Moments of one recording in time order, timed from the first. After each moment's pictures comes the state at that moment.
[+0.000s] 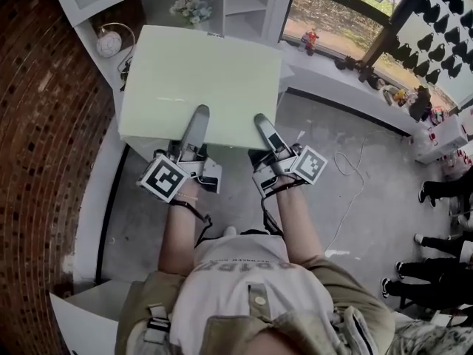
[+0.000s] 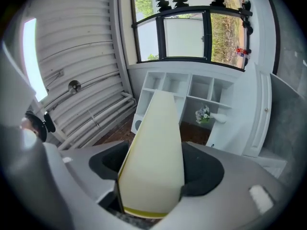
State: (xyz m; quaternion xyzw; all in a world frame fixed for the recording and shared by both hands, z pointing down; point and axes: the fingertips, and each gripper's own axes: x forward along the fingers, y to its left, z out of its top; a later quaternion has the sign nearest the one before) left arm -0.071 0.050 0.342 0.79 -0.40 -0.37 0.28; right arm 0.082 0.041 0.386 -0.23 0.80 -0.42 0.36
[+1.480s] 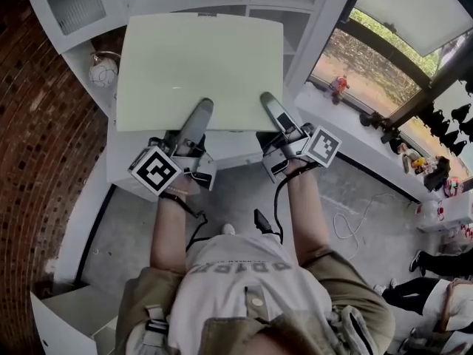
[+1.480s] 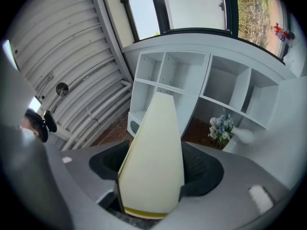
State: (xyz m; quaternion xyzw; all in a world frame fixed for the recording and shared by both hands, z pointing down) left arm -0.058 -0.239 0.294 0.79 -0.42 -0.39 0.22; right arm 0.076 -0.296 0.309 -0.12 0.86 -0.41 0.28
